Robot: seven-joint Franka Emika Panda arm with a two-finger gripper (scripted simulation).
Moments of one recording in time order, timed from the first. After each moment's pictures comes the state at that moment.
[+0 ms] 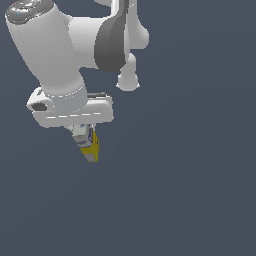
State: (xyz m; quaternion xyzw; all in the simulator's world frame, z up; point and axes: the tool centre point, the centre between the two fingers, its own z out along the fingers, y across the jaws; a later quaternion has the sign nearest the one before) arm 0.047 -0.143 0.280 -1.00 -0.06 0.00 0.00
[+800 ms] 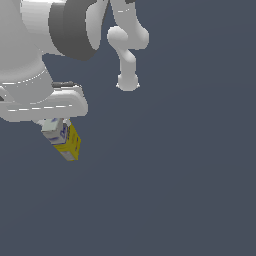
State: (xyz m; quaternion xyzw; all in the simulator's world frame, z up) arm 0.058 -0.208 0.316 -1.00 -0.06 0.00 0.00
